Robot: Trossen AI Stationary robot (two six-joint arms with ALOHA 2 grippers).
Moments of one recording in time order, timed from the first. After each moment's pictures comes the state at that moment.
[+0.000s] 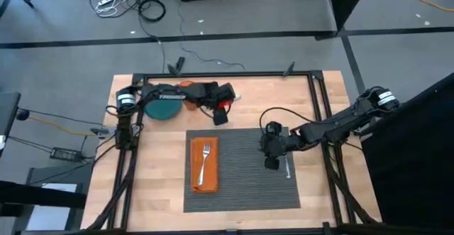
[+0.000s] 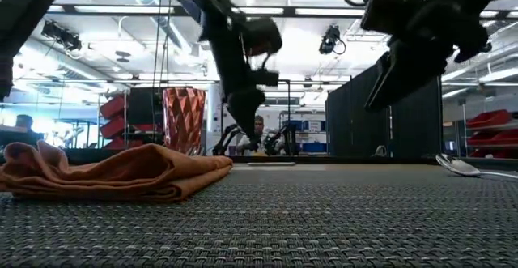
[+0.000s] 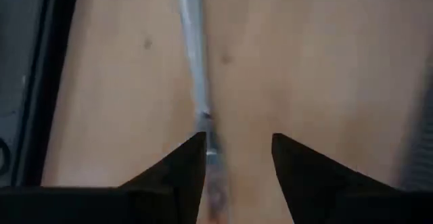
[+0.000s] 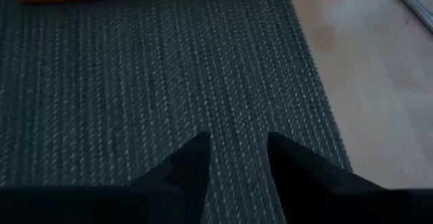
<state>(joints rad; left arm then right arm) 0.32 1.97 1.46 -0.66 -0.22 0.16 0.32 1.34 0.71 -0.27 0.40 0.34</state>
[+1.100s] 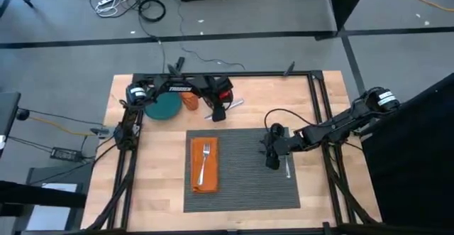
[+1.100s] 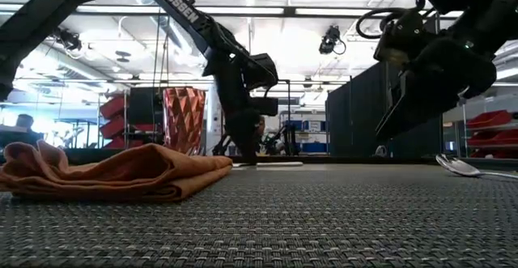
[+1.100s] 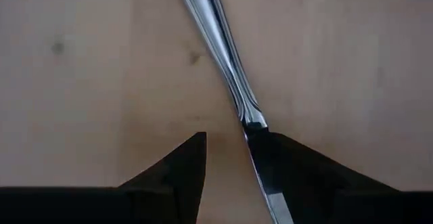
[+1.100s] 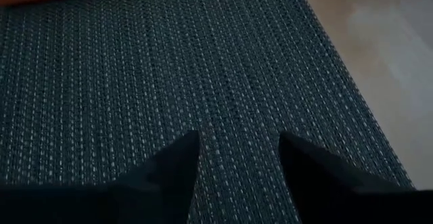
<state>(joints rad) 0.41 2.09 1.46 -0.60 0.09 0.30 0.31 1.34 0.51 0.02 0.38 0.42</state>
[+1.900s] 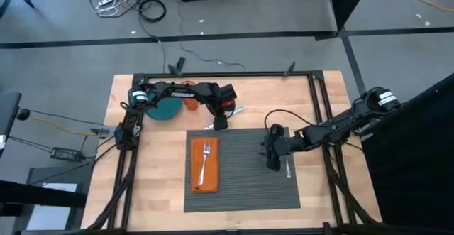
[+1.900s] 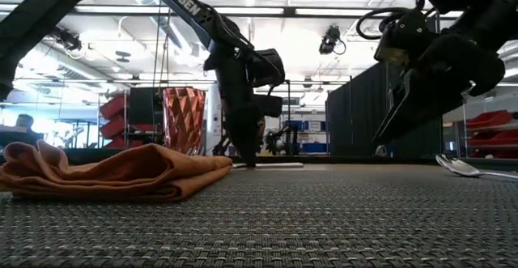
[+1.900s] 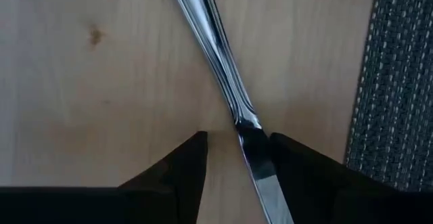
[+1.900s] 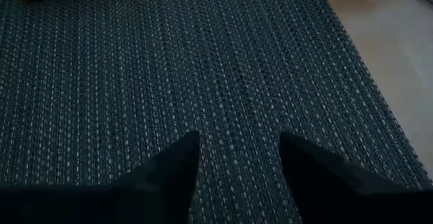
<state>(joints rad) 0.33 2.14 1.47 -0.67 0.12 0.17 0.31 1.34 0.51 0.02 0.34 0.42</state>
